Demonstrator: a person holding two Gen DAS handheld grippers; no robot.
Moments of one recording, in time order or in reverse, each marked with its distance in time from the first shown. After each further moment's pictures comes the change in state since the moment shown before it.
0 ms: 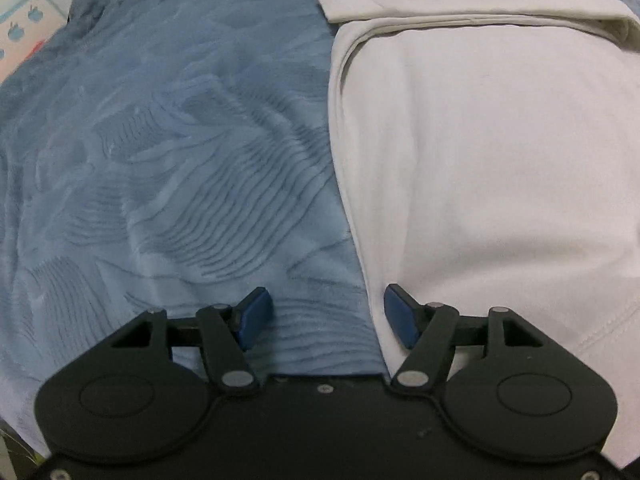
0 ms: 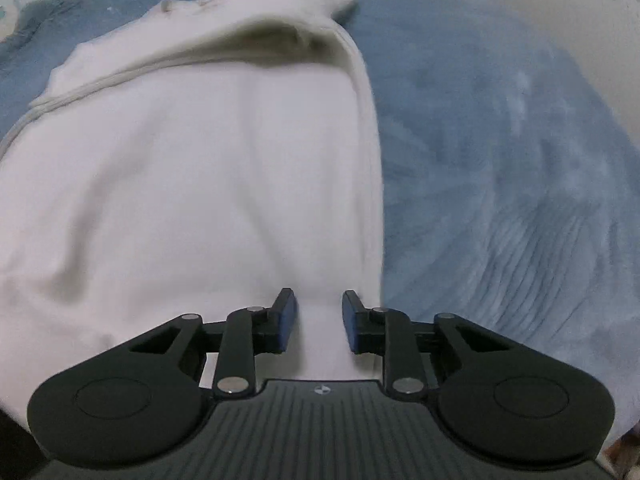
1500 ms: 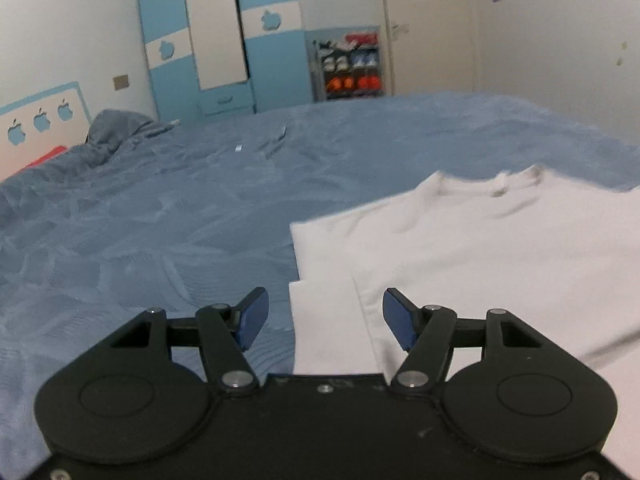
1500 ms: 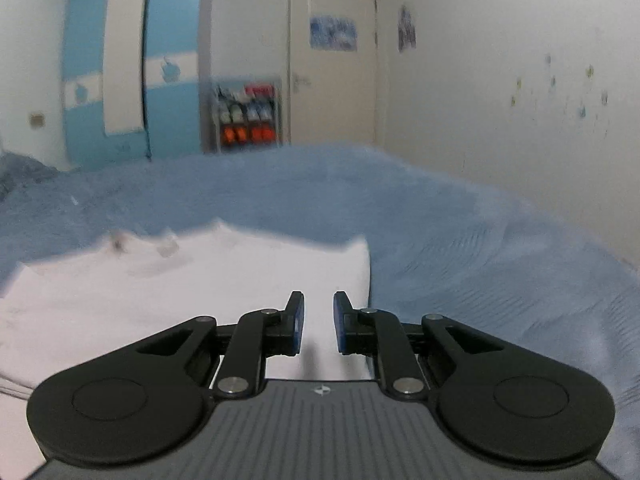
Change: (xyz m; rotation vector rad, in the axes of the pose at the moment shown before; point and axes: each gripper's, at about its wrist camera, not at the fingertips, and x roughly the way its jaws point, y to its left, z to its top) left arm 0.071 -0.018 0.212 -0.154 -0.526 0.061; right arm 0.070 0.022 0.172 0.087 -0.577 -0.080
